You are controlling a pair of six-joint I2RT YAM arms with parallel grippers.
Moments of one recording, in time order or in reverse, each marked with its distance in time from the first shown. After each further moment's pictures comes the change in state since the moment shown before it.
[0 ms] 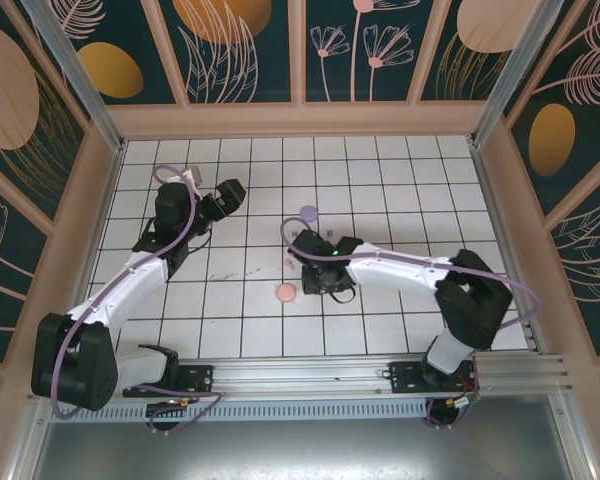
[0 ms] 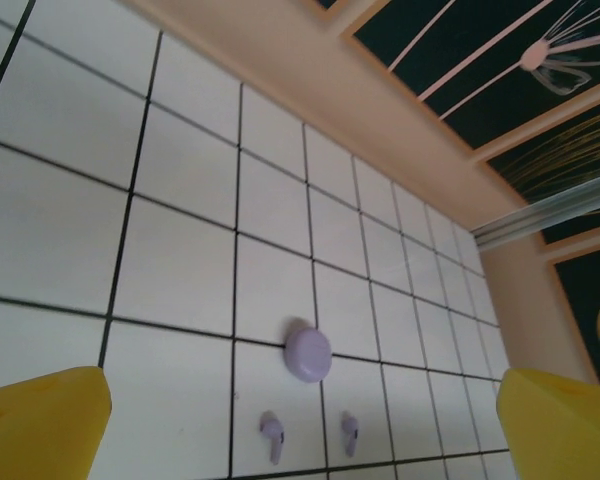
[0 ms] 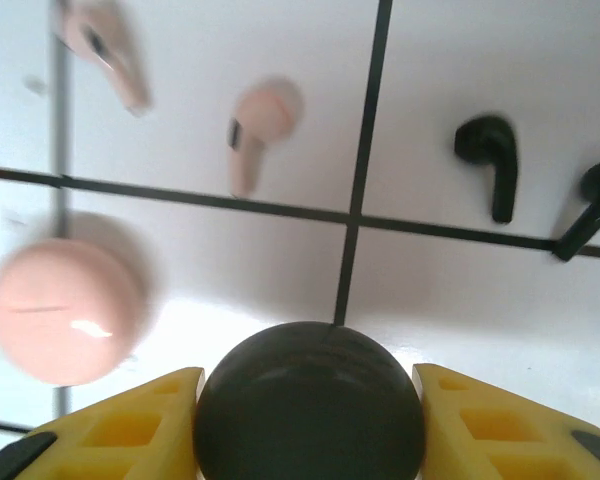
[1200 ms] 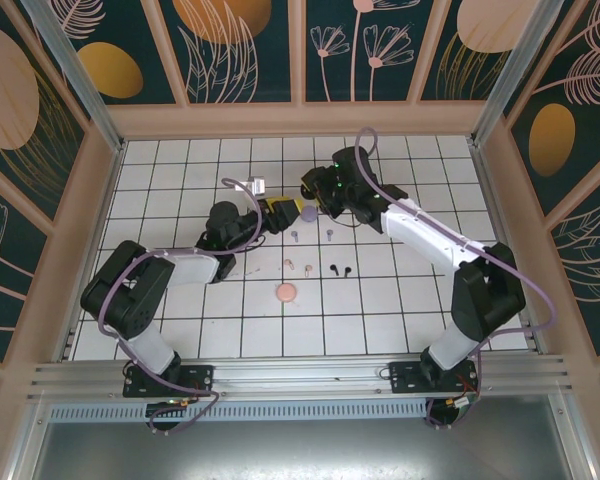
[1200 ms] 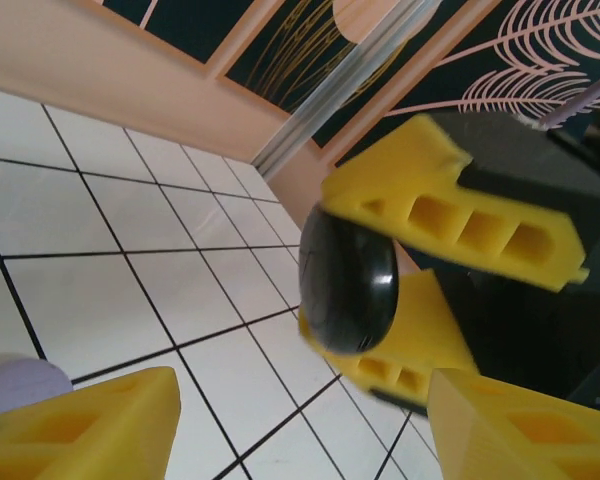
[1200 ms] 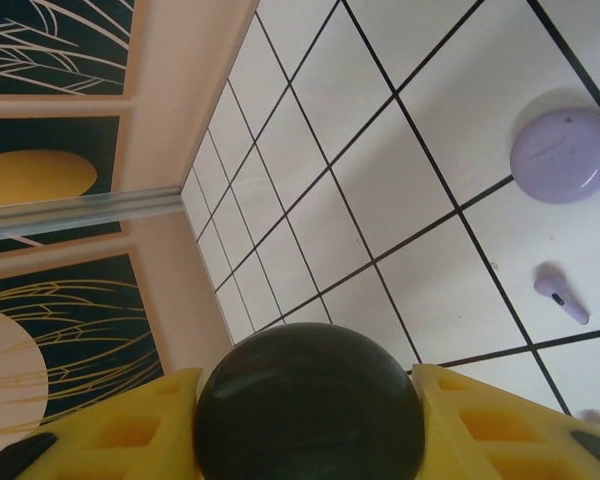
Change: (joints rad) left arm -0.263 0.444 -0.056 0.855 0.190 0.024; right arm -0.364 0.017 0.218 0.451 -0.285 0.588
